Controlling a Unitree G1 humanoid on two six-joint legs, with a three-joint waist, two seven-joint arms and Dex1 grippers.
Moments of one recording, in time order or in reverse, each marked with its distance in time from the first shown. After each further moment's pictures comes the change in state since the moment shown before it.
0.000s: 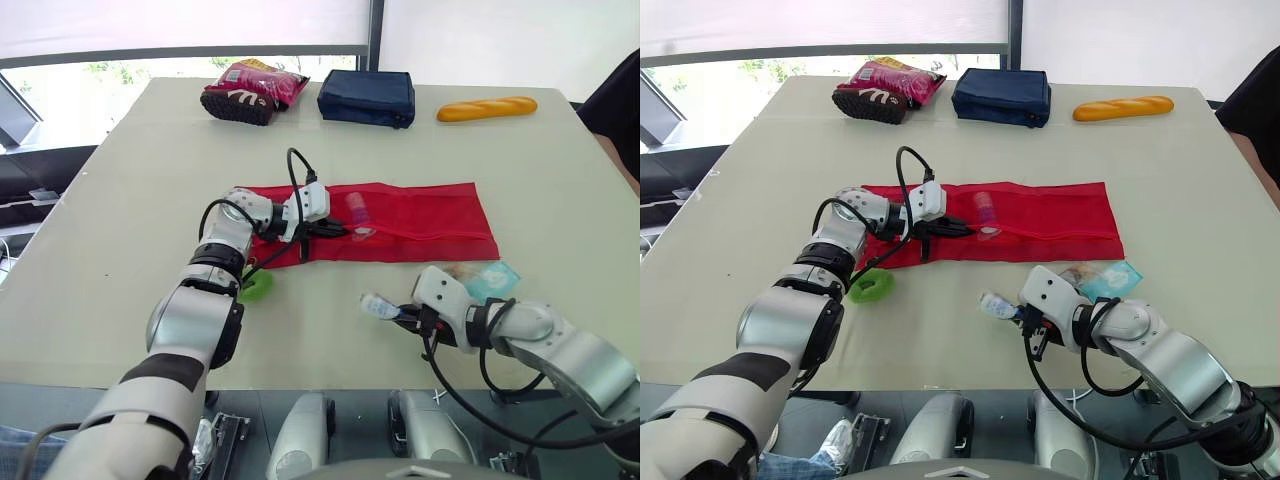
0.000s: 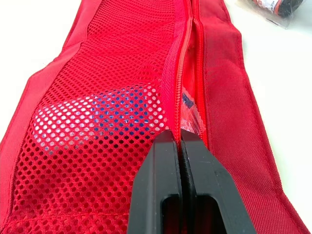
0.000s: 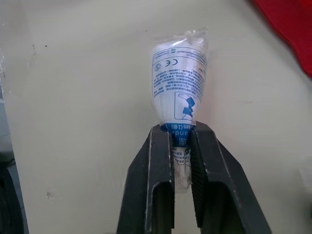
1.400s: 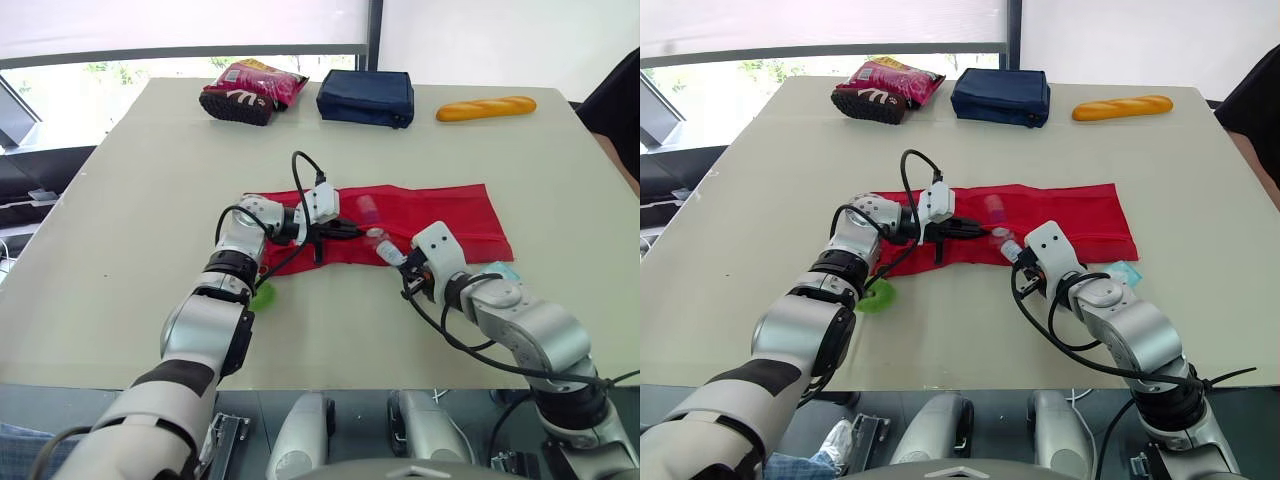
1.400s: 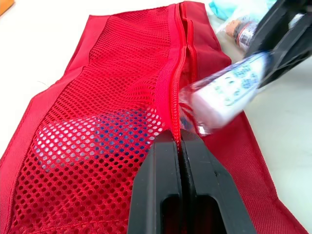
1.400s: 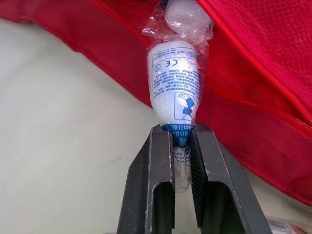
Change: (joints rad) left arm 0.041 -0.062 0.037 -0.066 -0.055 0.029 -0.022; right arm -0.128 0.346 -0.102 0.165 -0.106 0.214 -0.355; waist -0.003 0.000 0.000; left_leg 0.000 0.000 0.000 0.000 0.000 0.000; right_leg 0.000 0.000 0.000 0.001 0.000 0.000
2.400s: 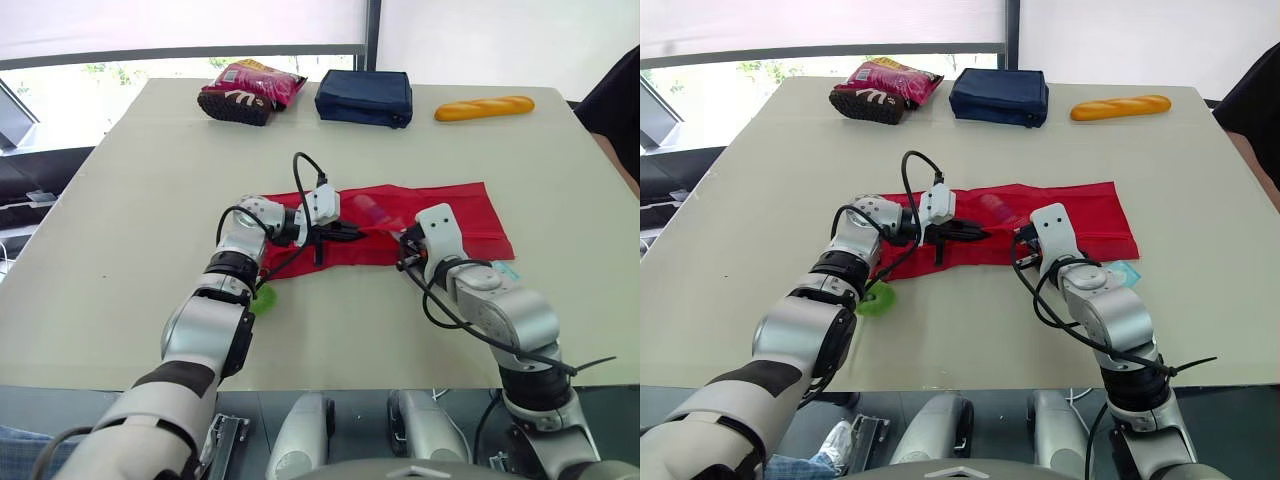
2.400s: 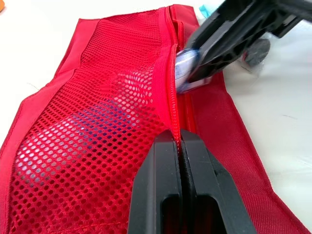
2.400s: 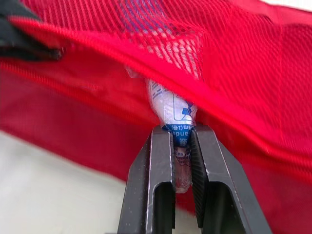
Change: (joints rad) left arm 0.007 -0.004 0.003 -0.010 -0.001 -0.002 -0.022; right arm -0.080 0.198 -0.031 0.165 -0.114 -0.054 -0.140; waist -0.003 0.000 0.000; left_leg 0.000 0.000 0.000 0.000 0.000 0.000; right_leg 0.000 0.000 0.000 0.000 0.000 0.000
